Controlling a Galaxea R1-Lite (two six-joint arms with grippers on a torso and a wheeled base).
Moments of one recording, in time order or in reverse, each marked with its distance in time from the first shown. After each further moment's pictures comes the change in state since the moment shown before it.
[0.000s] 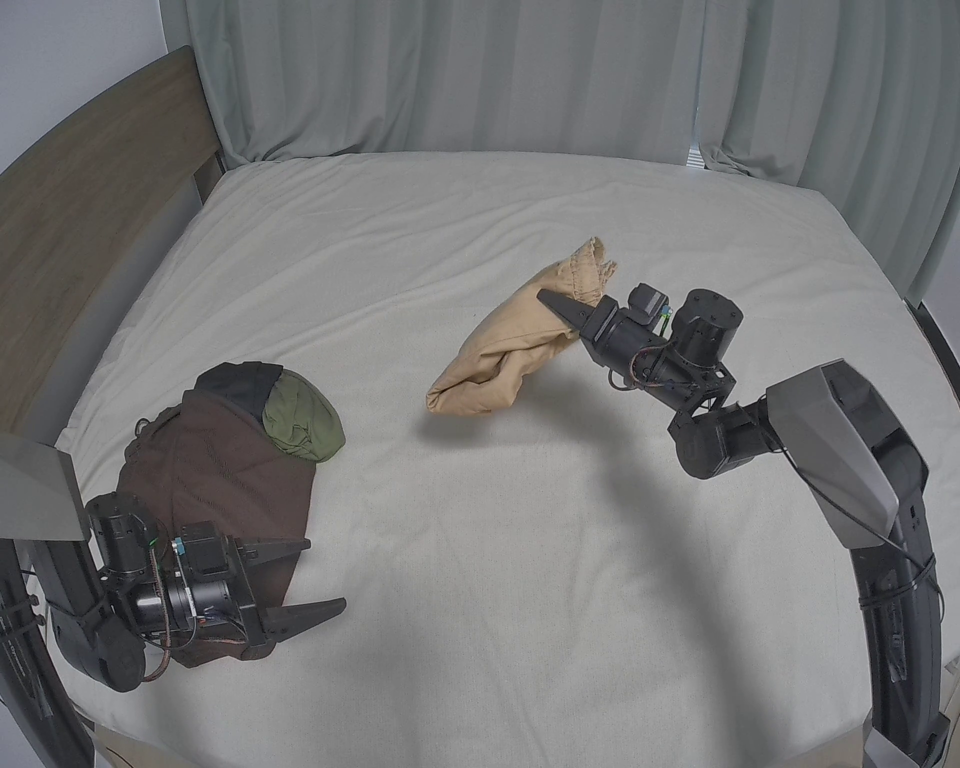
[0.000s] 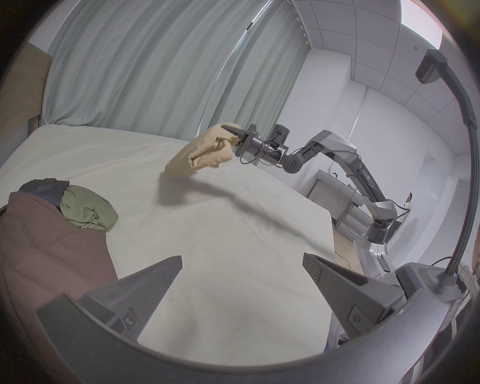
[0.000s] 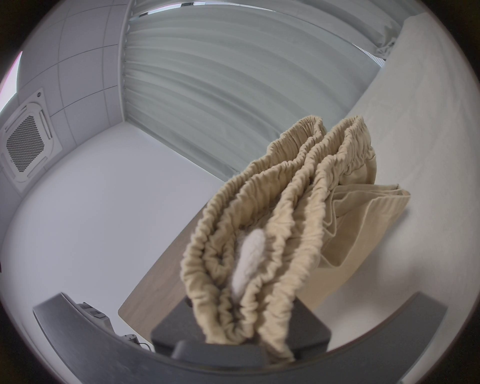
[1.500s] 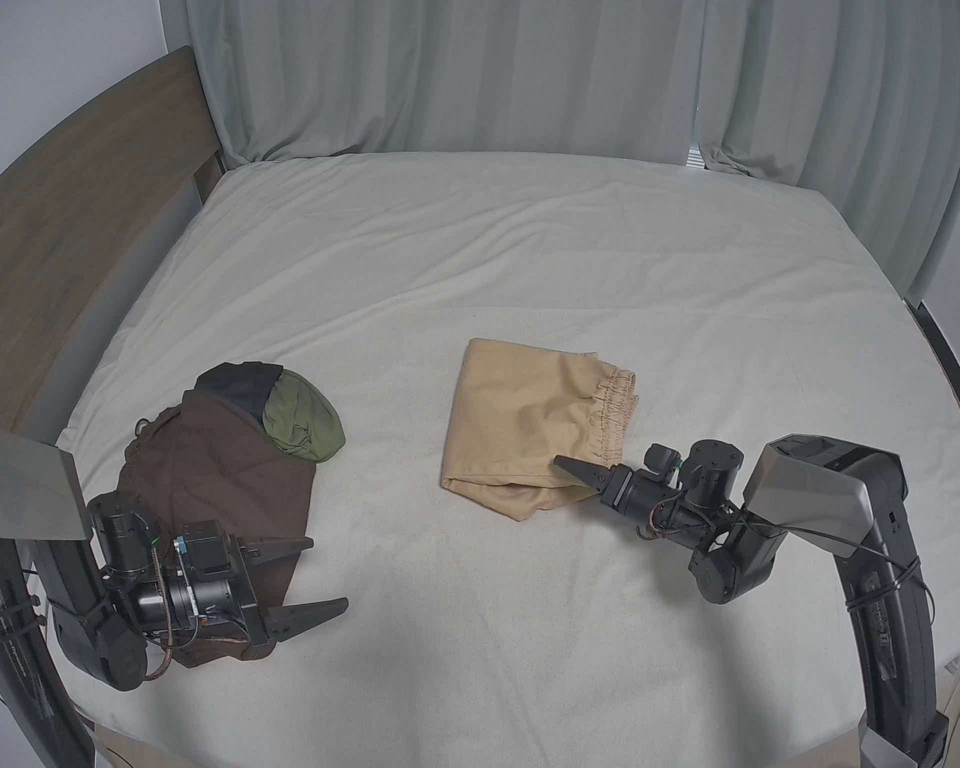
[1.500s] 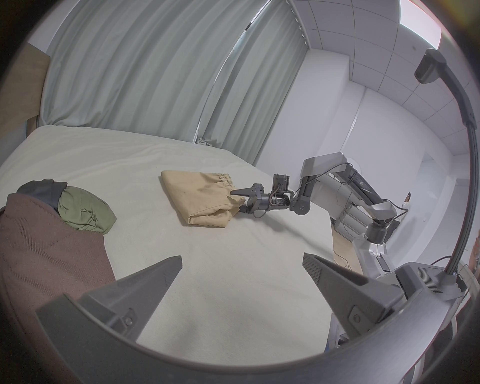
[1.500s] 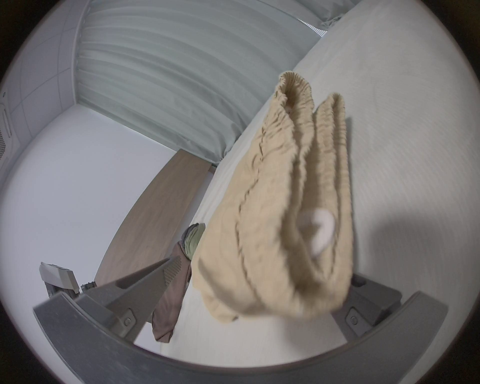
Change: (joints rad) left arm -0.005 0.004 -0.010 0.000 -0.007 -0.001; right arm -0.040 0.109 0.595 -0.321 -0.012 -0.097
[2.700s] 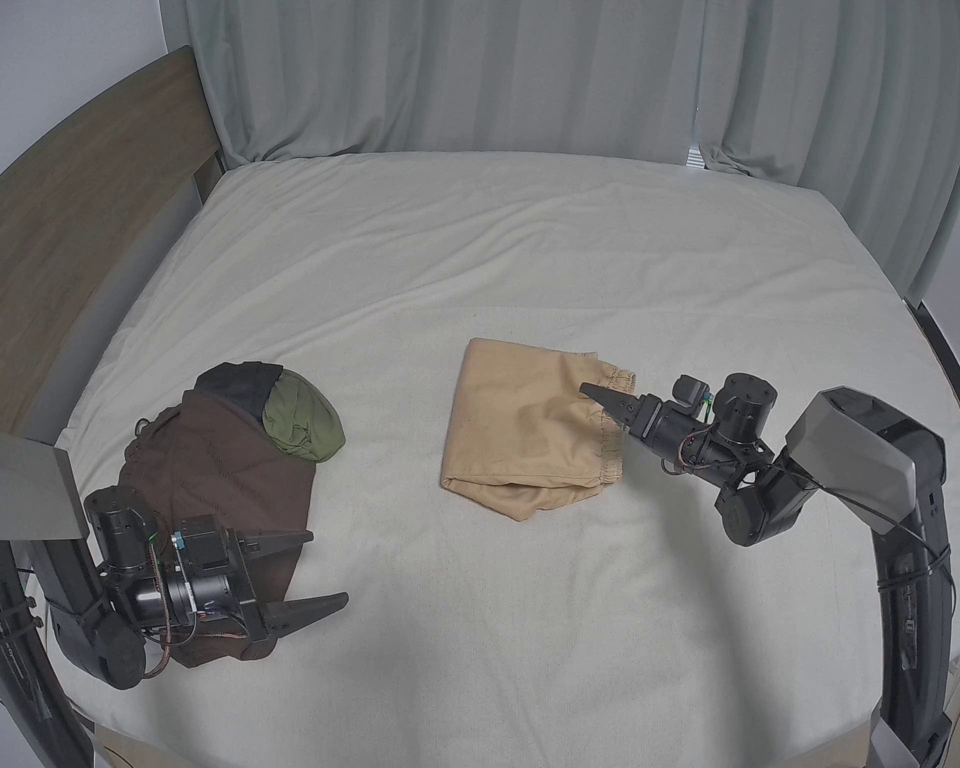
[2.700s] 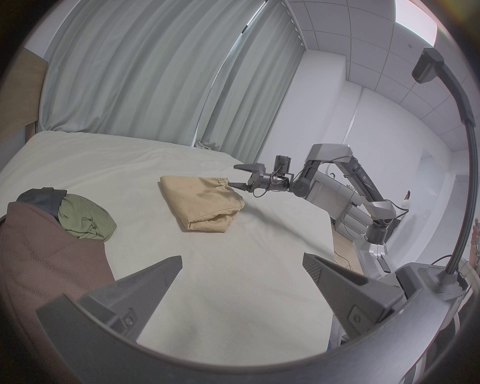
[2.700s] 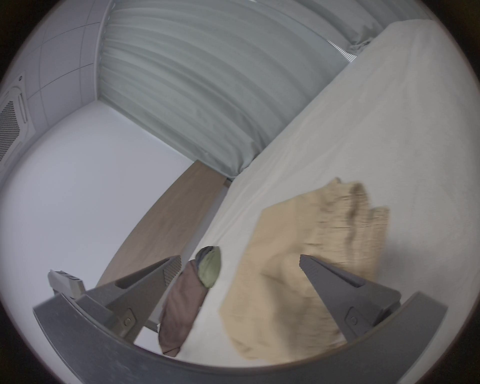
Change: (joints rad) left arm -0.005 -0.021 -0.007 0.000 0.001 -0.004; right arm -0.071 -0.134 -0.111 0.124 0.051 -0.043
